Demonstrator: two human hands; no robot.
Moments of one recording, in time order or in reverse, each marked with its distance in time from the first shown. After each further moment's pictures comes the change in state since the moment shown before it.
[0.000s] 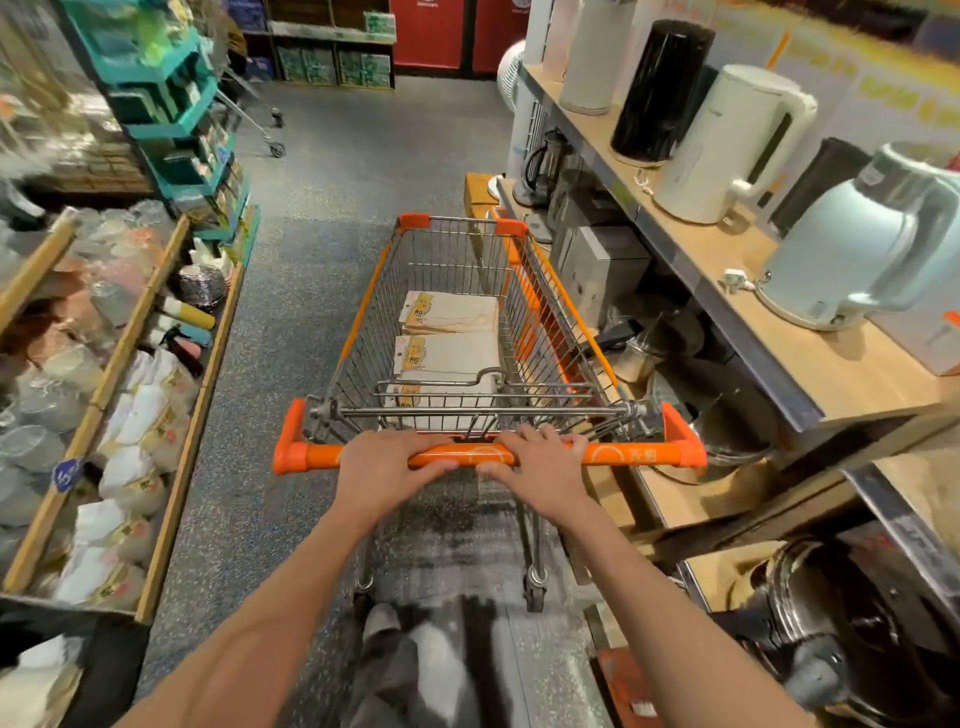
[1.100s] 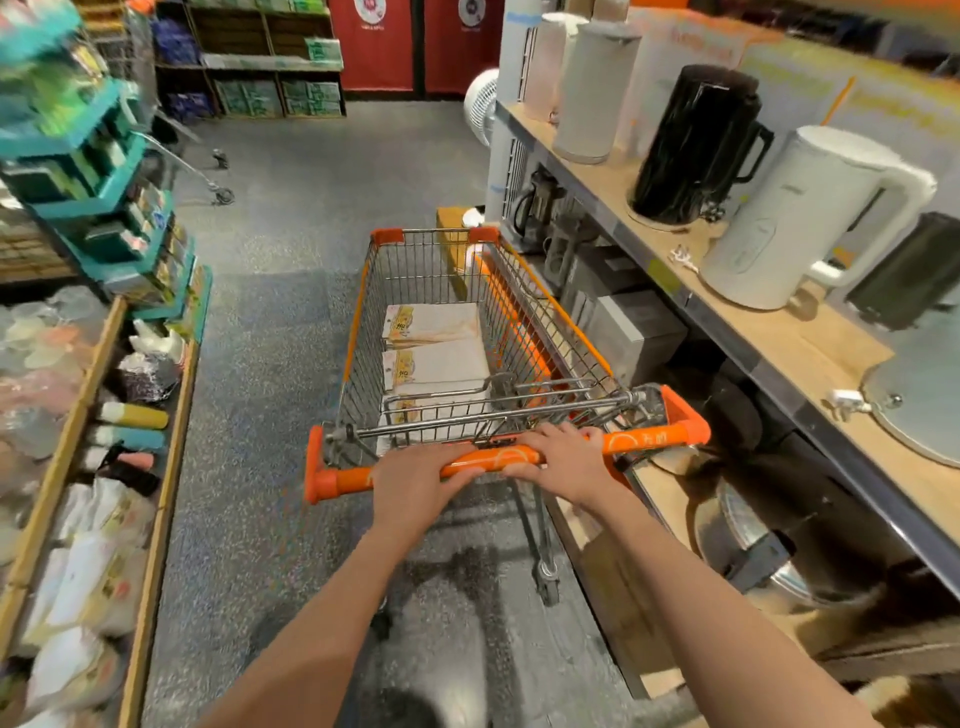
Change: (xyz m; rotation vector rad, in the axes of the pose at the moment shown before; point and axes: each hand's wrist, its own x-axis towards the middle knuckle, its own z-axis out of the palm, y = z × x) left_hand 0.267 -0.138 0.050 0.060 -0.064 0.017; right_hand 0.299 0.022 -0.049 -0.036 -0.091 0.039
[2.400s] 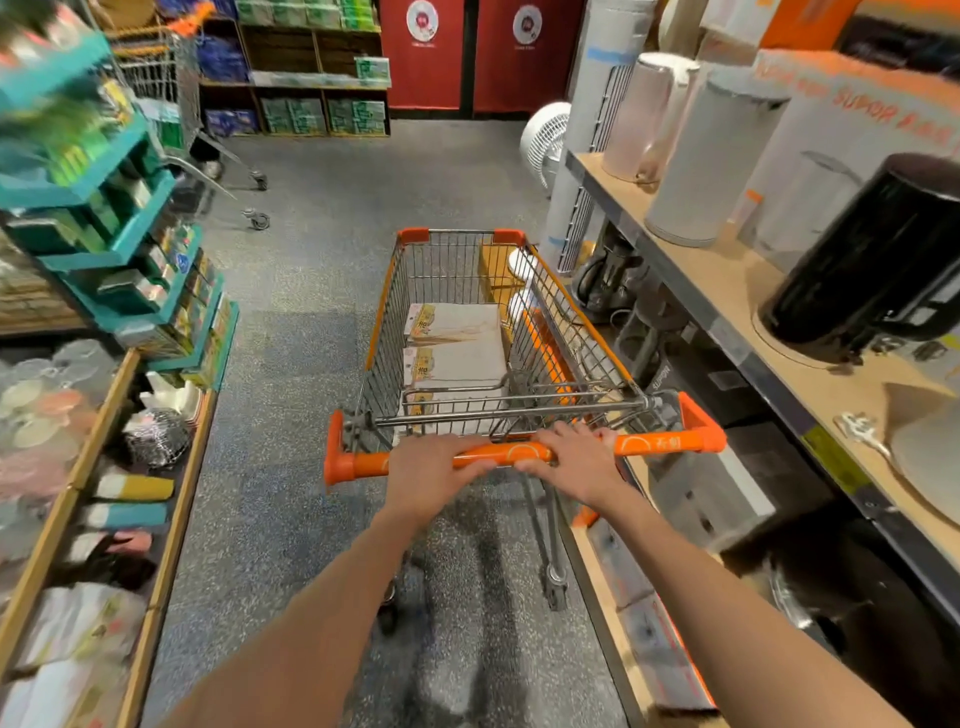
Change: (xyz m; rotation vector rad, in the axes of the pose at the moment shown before) left_hand 0.303 -0.161 0.035 -0.075 -0.047 -0.050; right_hand 0.342 0.013 -0.057 0.045 0.083 -0.023
